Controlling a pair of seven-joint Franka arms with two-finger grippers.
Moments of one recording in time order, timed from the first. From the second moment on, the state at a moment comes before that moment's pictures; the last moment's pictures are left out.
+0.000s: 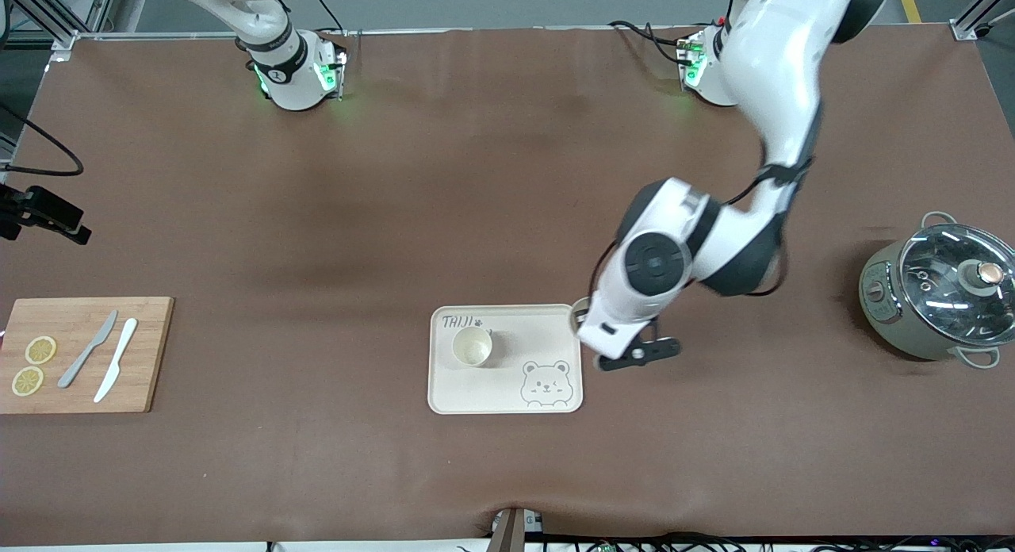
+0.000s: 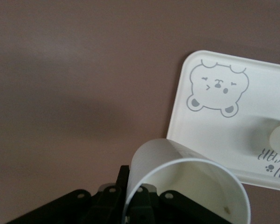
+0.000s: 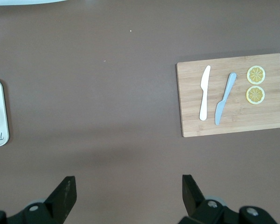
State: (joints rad) left arm -0.35 0.66 -0.18 -1.22 0.10 1.82 -0.69; right arm 0.00 0.06 -0.11 -1.55 0.00 1.70 -0.03
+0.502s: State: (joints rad) left arm -0.06 0.29 -0.24 -1.80 0.04 2.08 -0.30; right arm 0.00 0.06 -0.11 -1.55 0.00 1.70 -0.03
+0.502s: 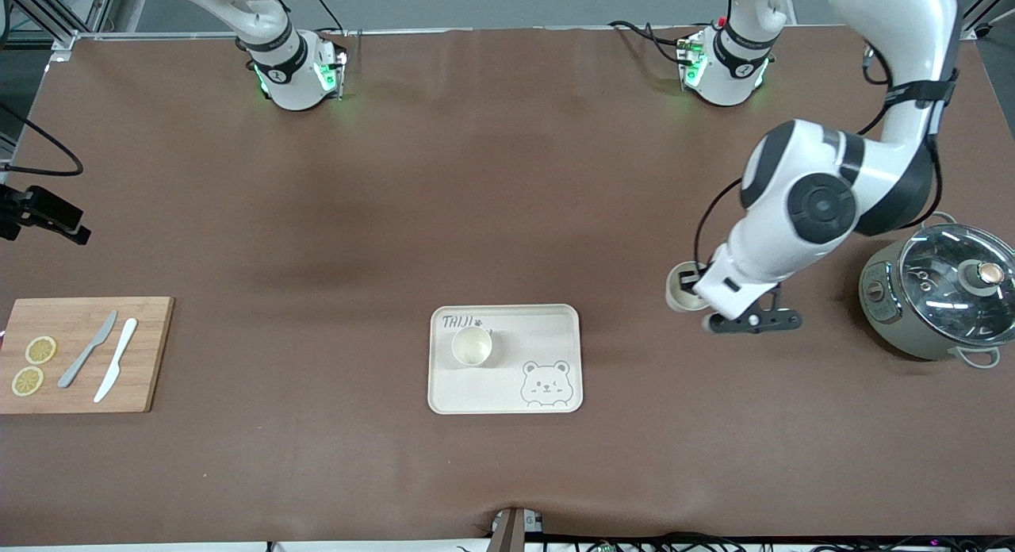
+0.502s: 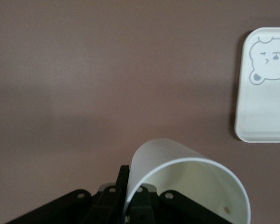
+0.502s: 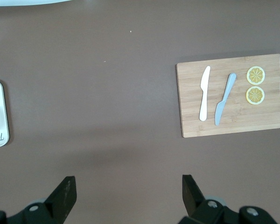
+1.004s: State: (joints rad) left arm 0.13 0.13 -0.25 -2.27 0.00 2.46 0.04; right arm 0.00 0.06 -0.11 -1.55 0.00 1.70 -0.03
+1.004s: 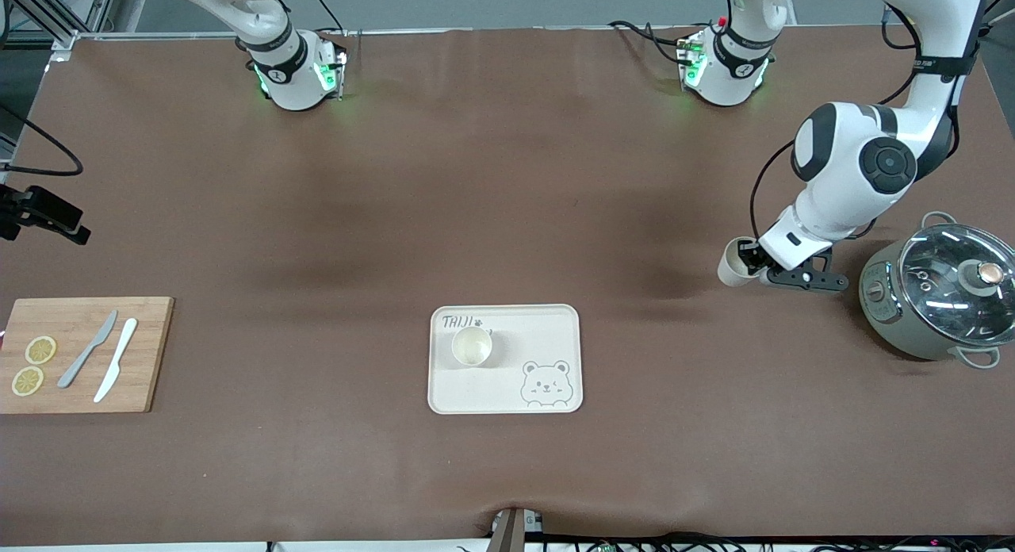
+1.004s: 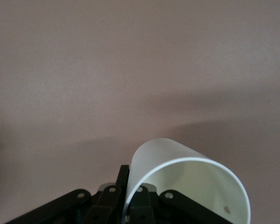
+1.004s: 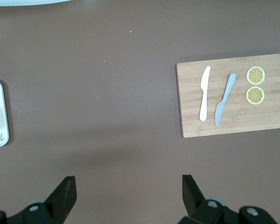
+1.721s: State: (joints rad) left arm 0.20 0.21 -0.25 -2.41 -0.11 2.57 0.14; right arm 0.00 0.06 -0.11 -1.55 0.00 1.70 -0.03
